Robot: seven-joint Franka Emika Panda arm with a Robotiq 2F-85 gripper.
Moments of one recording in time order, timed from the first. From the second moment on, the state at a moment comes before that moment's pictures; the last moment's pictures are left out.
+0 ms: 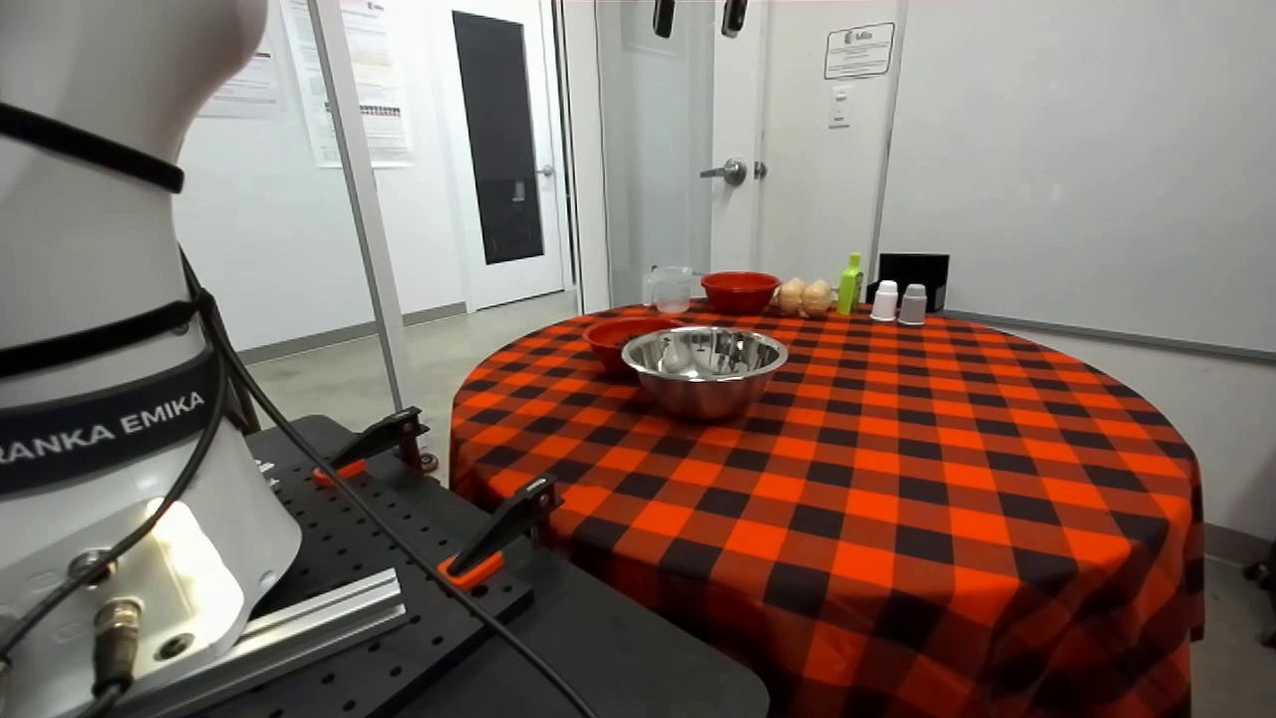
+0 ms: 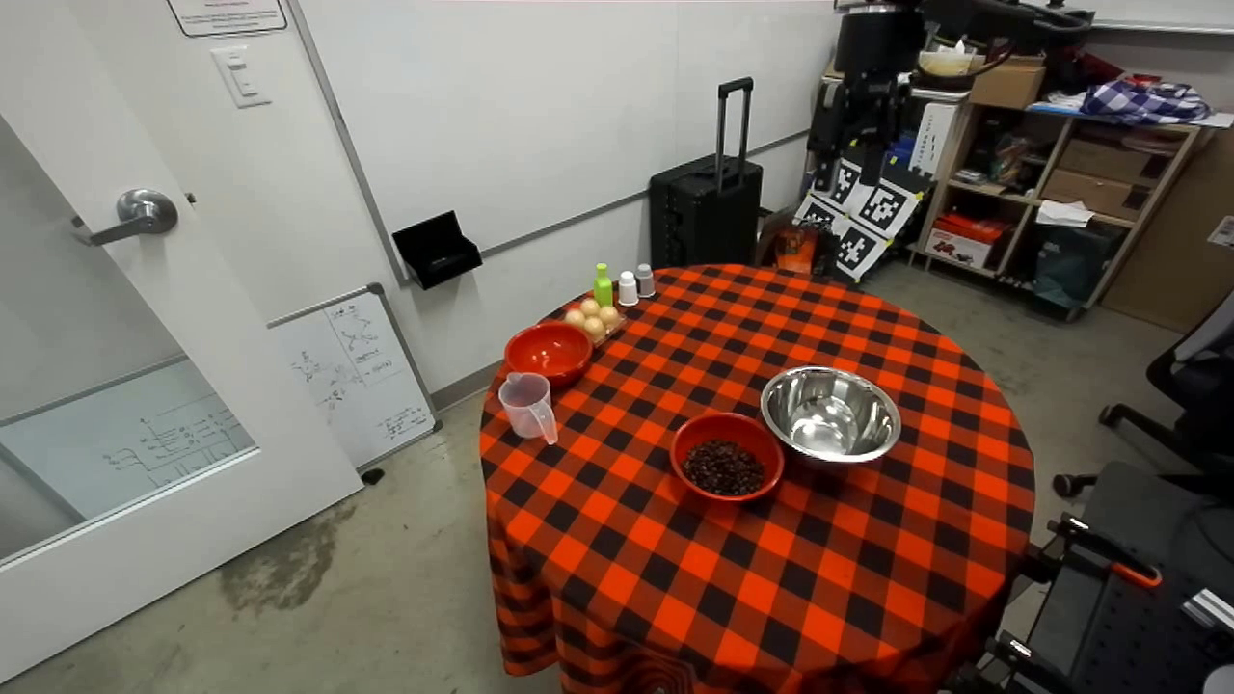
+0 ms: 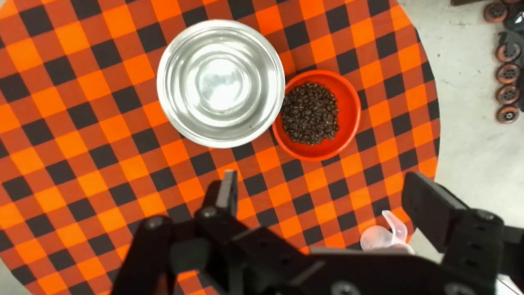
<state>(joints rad) 1.40 0.10 -1.59 -1.81 0.22 1.72 -0.16</state>
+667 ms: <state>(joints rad) 1.40 0.10 -1.58 -1.85 0.22 1.73 -0.16</state>
